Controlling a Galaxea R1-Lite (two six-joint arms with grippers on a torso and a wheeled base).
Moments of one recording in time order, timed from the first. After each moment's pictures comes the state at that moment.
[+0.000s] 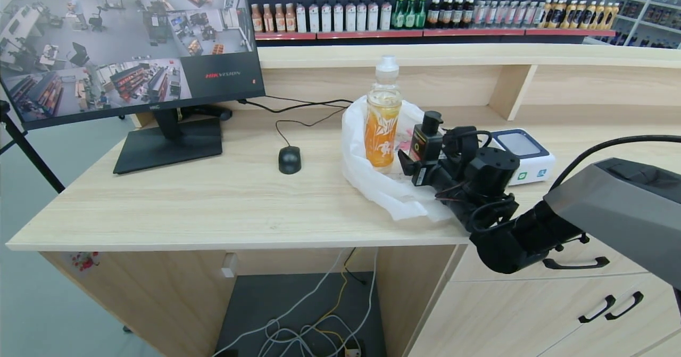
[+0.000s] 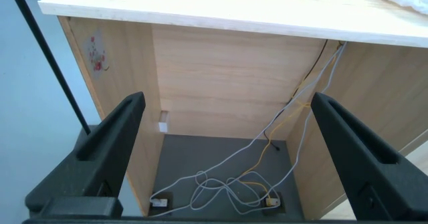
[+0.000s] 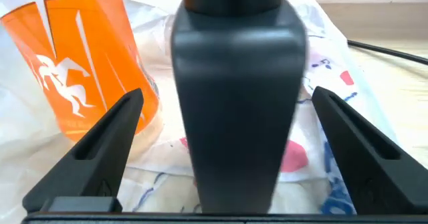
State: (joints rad) left arm 0.00 0.00 0.00 0.00 0.01 -0.01; right arm 0.38 2.25 -1.10 -1.31 -0.18 -0.01
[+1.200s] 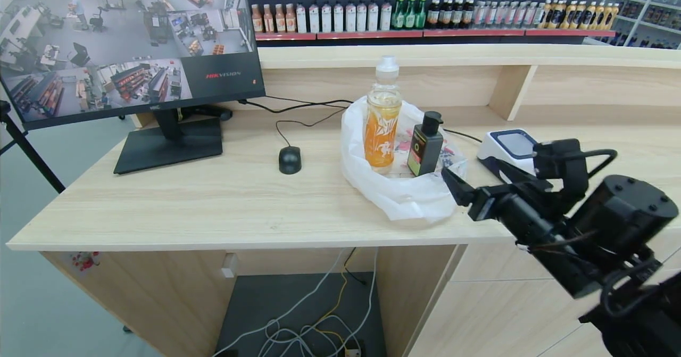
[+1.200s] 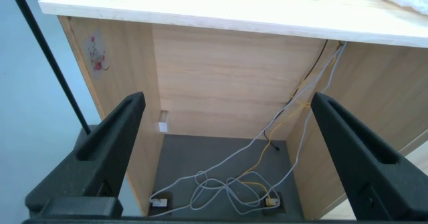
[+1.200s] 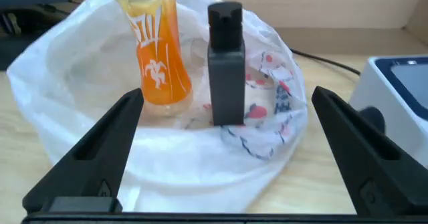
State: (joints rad) left arm 0.00 0.00 0.00 0.00 0.01 -0.01; right arm 0.43 1.80 -0.43 -1.53 -0.18 -0.02
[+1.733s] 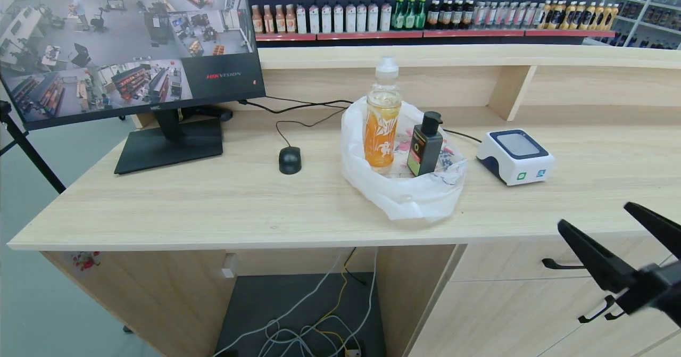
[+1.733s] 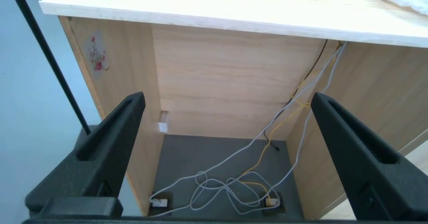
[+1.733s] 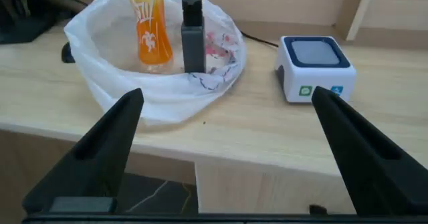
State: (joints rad) left arm 0.00 0.00 0.00 0.00 0.01 -0.01; right arm 0.41 1.13 -0.03 -1.26 -0.18 -0.08
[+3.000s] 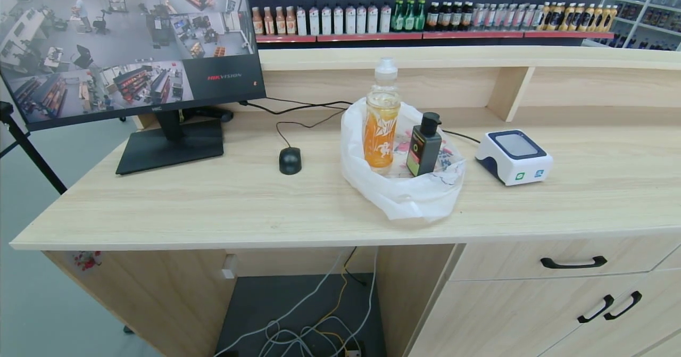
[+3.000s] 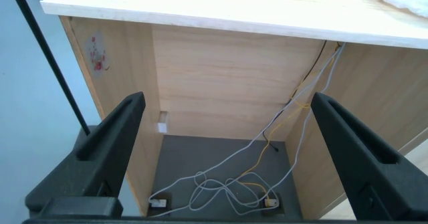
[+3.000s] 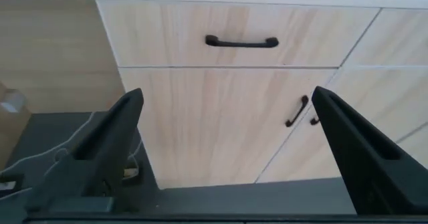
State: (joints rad) left arm 0.00 0.00 0.00 0.00 0.01 -0.02; right arm -0.03 0.05 -0.03 0.01 -0.03 -0.07
